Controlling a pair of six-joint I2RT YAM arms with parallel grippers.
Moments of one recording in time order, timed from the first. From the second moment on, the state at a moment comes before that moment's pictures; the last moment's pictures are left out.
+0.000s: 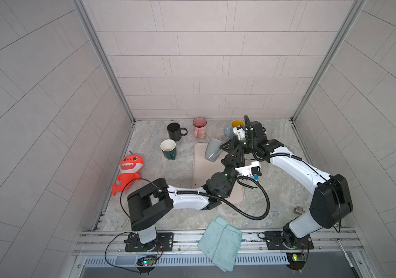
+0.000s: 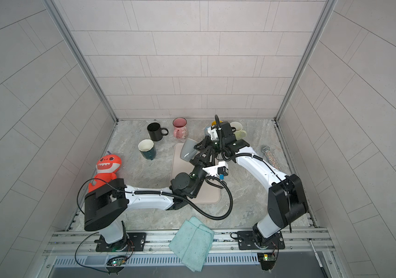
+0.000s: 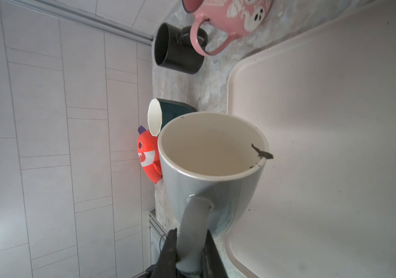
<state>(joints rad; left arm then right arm) -1.15 1.73 0.91 1.19 -0.65 1.32 0.42 1.55 1.25 -0.37 -0.58 0.91</state>
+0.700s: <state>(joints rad) -1.14 1.62 0.89 1.20 -0.85 1.31 0.37 1.57 1.25 -0.47 -0.50 0.77</state>
